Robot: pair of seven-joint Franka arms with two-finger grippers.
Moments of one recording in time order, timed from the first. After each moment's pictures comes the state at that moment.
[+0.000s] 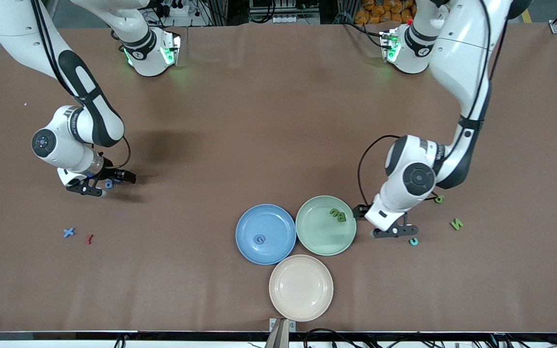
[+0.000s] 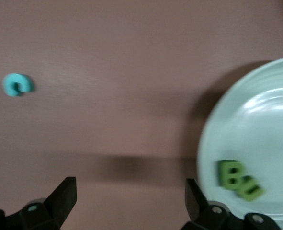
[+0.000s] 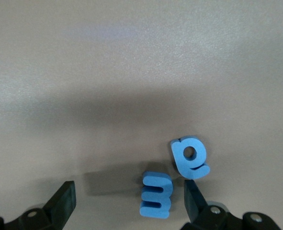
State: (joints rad) left arm -0.30 0.65 -0.04 -1.66 0.02 2.35 -0.40; right arm -0.05 0.40 -0.04 -2.30 0.14 2.63 -0.01
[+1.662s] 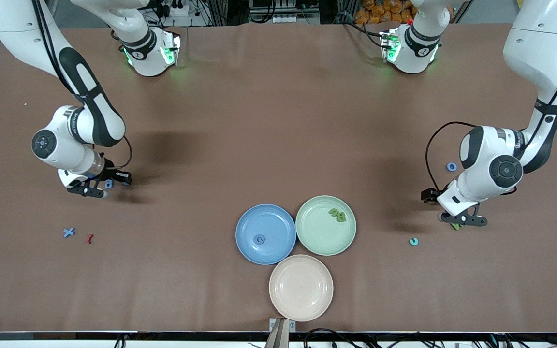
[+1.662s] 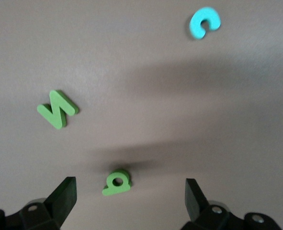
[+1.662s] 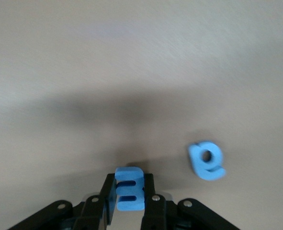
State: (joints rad) left arm 0.20 0.51 -0.26 -1.94 0.25 2.38 -0.06; right arm -0.02 0.38 -0.04 -2.27 0.15 2.59 0.00
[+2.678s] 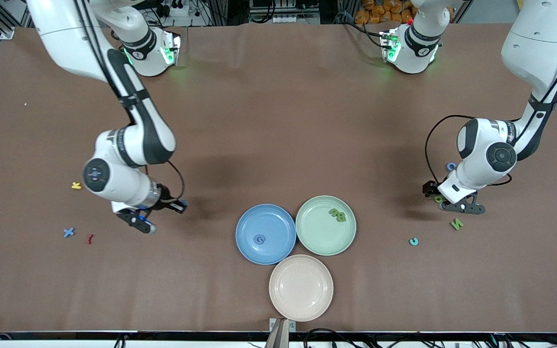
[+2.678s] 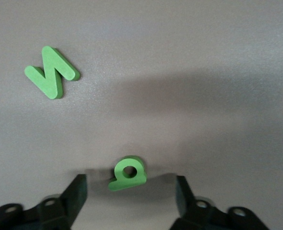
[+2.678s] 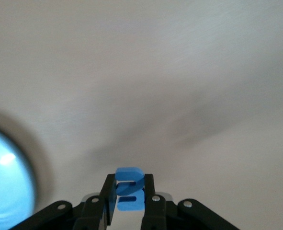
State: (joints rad) left arm 0.21 0.50 -0.20 -2.11 0.25 2.61 -0.03; right arm 0.32 0.56 -0.03 -1.74 0.27 2.30 0.64
